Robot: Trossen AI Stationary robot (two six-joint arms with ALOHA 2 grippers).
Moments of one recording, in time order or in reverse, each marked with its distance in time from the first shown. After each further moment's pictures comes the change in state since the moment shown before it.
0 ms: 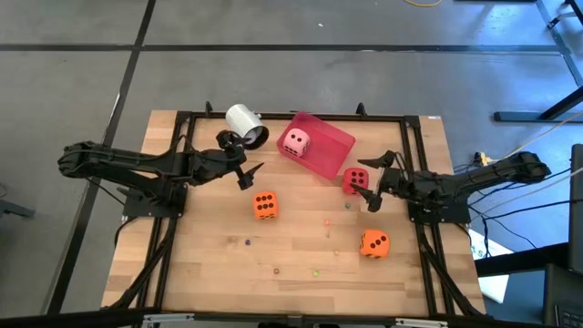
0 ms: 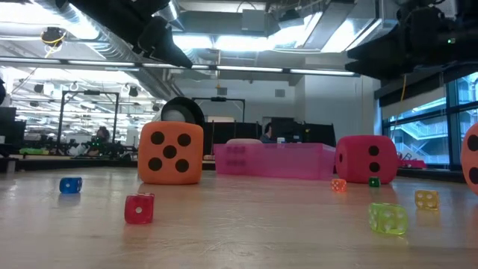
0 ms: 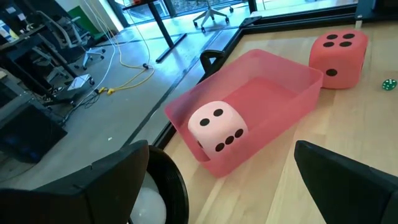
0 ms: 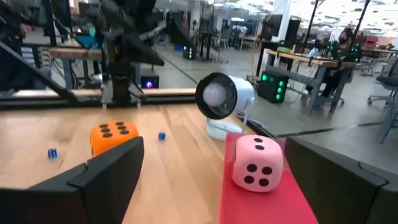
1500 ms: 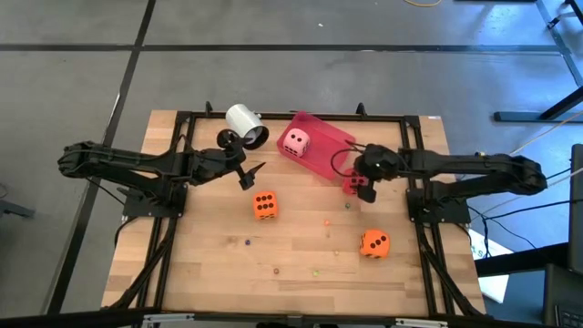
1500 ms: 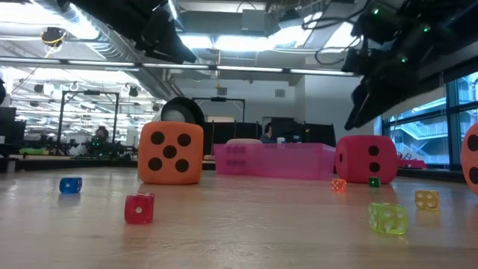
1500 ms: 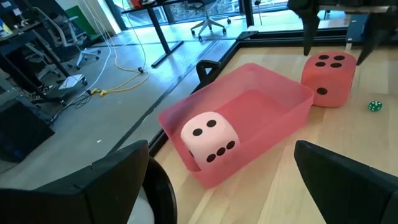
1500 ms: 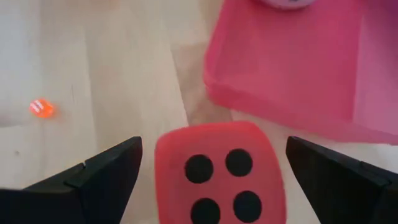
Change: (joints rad) left arm -0.001 0.000 0.000 0.042 0.019 -0.045; right arm -0.423 0.405 0.454 -0.959 -0.492 0.032
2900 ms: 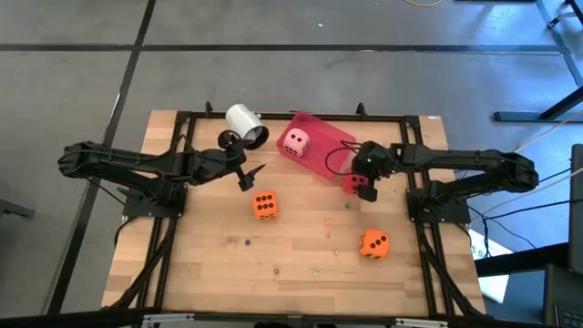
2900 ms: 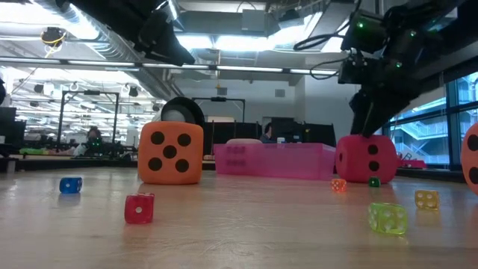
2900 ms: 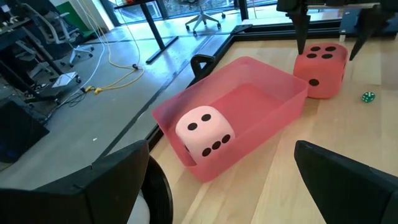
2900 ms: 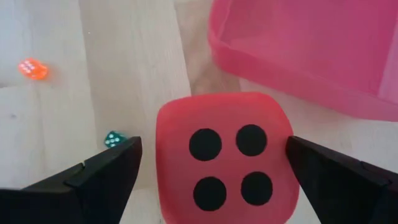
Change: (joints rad) left arm -0.001 0.000 0.000 -0.026 0.024 -0.005; right arm -0.054 0.104 0.065 -0.128 -0.069 -0.058
